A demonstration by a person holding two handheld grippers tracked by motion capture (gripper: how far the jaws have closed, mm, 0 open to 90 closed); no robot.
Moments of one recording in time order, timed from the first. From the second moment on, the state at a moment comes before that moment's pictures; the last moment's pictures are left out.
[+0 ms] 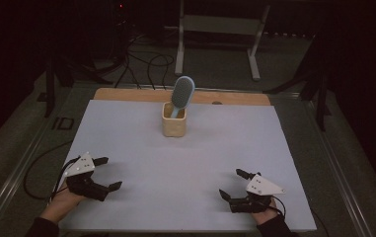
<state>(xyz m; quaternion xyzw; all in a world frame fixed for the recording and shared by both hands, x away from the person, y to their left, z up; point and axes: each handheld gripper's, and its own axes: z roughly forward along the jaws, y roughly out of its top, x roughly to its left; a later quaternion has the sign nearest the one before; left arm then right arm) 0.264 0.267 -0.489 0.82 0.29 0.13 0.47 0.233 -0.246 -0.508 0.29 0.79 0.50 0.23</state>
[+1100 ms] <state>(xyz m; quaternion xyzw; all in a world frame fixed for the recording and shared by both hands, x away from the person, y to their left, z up) 0.214 0.298 -0.513 0.82 0.37 0.16 0.41 0.233 -0.246 -0.508 0.29 0.78 0.50 0.23</state>
